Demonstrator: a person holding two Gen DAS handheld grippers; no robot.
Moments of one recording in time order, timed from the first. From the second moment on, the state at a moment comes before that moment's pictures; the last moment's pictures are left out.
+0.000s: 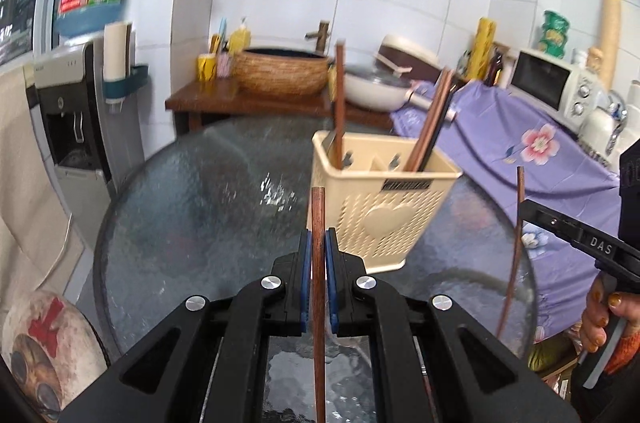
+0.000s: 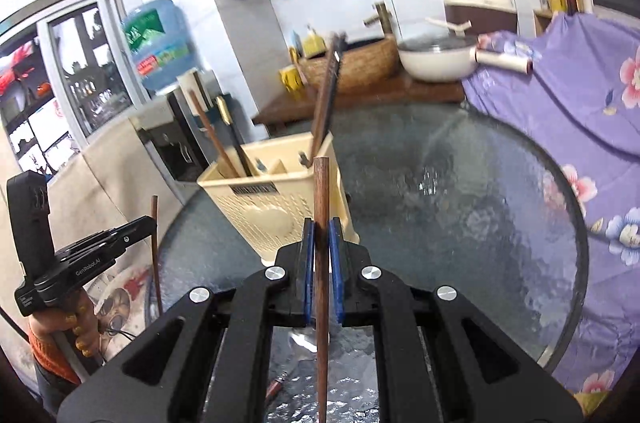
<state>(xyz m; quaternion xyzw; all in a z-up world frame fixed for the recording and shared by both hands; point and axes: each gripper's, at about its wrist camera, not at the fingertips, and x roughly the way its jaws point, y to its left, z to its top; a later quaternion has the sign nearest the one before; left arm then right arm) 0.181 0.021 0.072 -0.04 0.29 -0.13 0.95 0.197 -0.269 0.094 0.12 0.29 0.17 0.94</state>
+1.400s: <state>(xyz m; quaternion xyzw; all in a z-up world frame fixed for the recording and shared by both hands) 0.160 0.002 0.118 -0.02 0.24 -0.16 0.96 0.220 -0.221 0.084 0.06 0.29 0.15 0.94</state>
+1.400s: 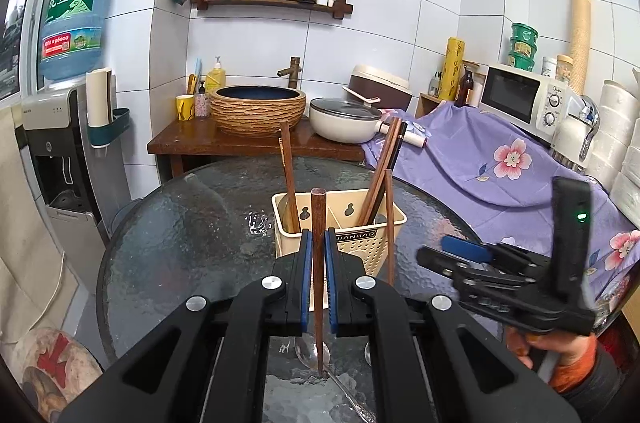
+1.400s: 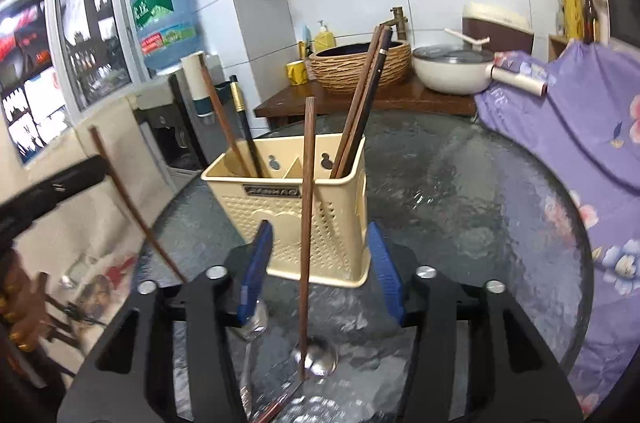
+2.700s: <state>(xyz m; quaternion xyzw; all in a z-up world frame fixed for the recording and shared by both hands) 0.181 -0.010 0.239 -0.01 0.15 -0.20 0.97 0.243 -0.209 0.274 0.06 0.19 0.22 0.96</state>
